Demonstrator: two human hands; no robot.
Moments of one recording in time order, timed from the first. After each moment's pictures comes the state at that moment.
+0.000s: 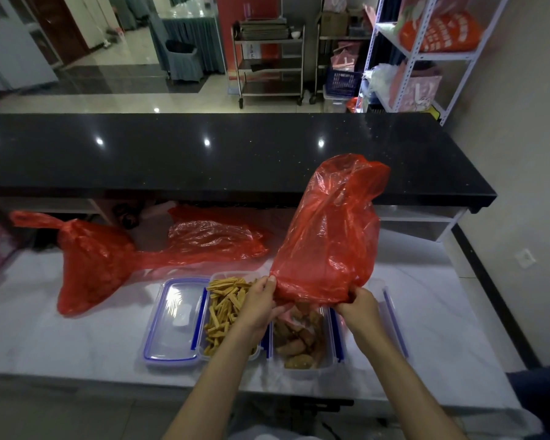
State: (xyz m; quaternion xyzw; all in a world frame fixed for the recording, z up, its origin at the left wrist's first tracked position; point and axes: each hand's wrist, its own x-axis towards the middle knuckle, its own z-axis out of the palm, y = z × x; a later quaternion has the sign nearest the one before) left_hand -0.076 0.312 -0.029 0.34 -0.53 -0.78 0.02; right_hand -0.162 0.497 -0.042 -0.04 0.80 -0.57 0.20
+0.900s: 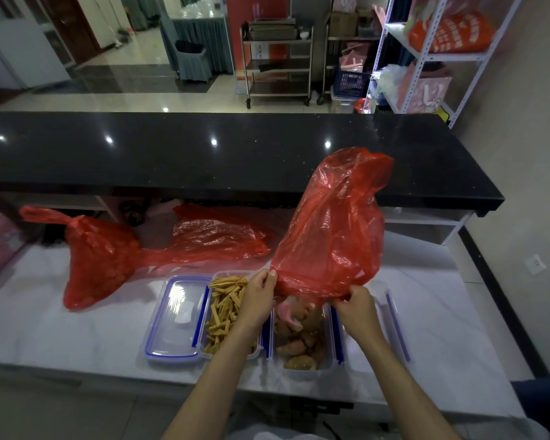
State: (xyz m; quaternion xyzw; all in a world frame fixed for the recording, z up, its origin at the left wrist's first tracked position) left_hand -0.076 0.310 -0.023 0.32 -0.67 -0.67 0.08; right_hand -0.168 0.494 -0.047 -0.11 0.84 -0.51 0.14
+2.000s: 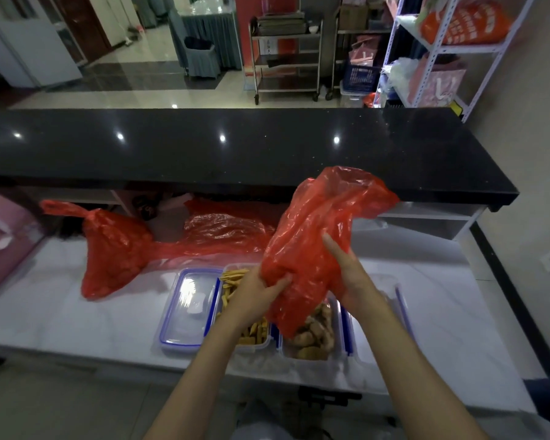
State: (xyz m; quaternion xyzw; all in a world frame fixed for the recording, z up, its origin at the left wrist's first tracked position) left_hand -0.041 0.296 0.026 0.22 -0.76 -0.61 0.05; right_hand -0.171 0.447 0.020 -0.07 0.51 -0.77 0.37
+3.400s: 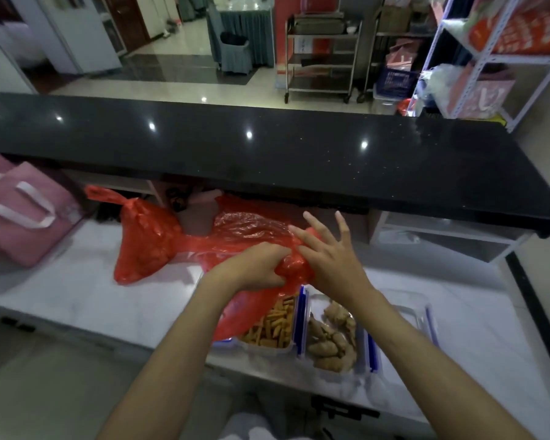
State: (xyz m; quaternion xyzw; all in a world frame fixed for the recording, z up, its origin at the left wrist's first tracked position) left_hand -0.051 0.215 0.082 0.06 -0.96 -0.25 -0.10; right_hand -0.171 0.380 0.035 -0.58 0.79 -0.06 -0.16
